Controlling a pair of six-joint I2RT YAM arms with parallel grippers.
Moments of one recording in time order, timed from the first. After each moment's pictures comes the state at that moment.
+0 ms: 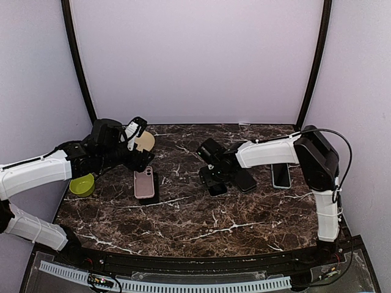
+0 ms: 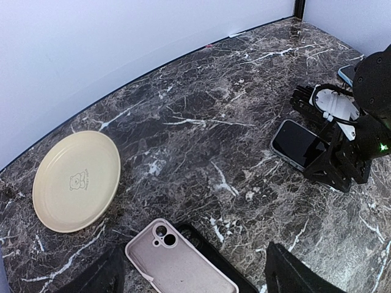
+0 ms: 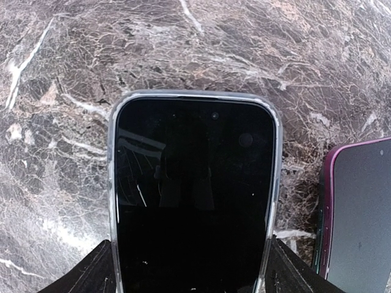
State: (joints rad) left arm -0.65 1.22 0.89 -0.22 -0.15 0.04; right arm 0.88 2.10 1.48 -0.51 0.27 0.45
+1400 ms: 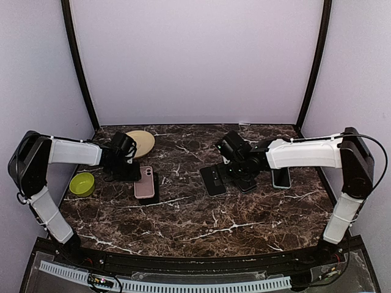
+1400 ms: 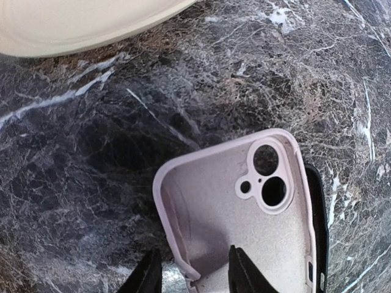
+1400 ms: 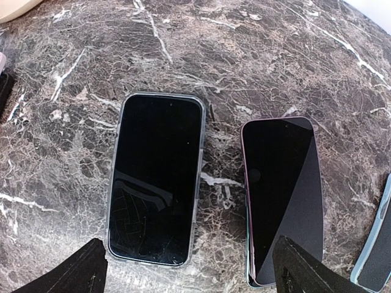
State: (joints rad) left arm -0.40 1.68 0.95 -0.34 -0.04 -0.37; right arm 0.89 1.76 1.22 -0.45 0.31 0.39
